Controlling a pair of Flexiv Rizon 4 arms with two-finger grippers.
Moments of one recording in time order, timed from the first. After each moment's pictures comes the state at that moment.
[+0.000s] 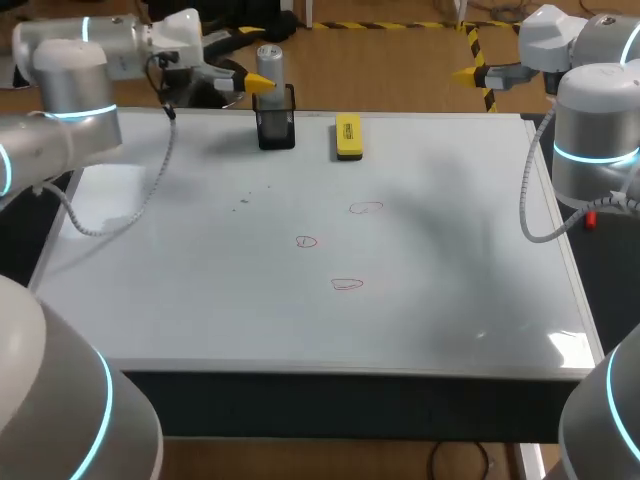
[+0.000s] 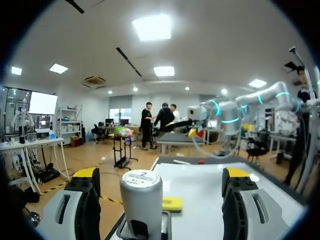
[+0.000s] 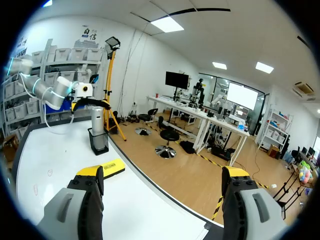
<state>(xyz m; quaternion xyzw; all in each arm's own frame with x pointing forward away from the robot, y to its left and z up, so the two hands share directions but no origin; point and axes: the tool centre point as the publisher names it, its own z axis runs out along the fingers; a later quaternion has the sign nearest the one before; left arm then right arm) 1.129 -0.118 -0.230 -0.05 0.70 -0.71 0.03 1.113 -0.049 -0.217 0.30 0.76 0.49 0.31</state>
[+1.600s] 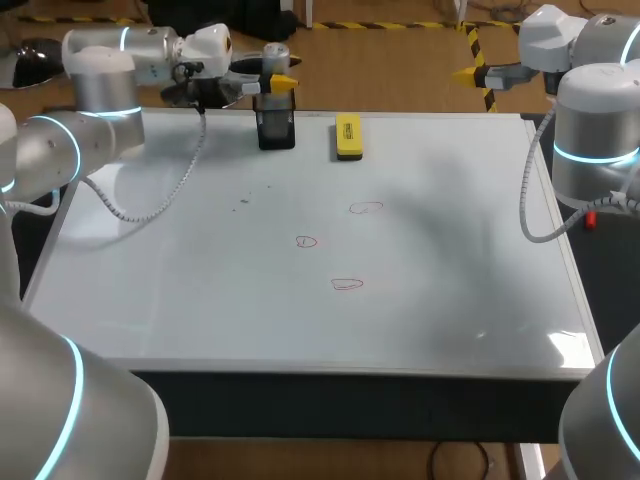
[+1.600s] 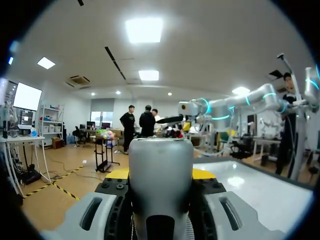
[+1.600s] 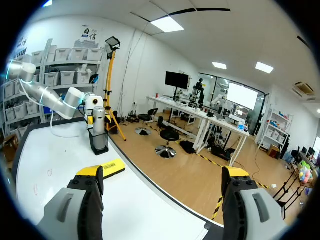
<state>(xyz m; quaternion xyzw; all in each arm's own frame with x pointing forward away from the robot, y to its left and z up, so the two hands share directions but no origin) 1.151 -0.152 -0.273 0.00 0.68 -0.73 -0.03 1.113 -0.049 -0.217 0.30 0.76 0.49 0.31</state>
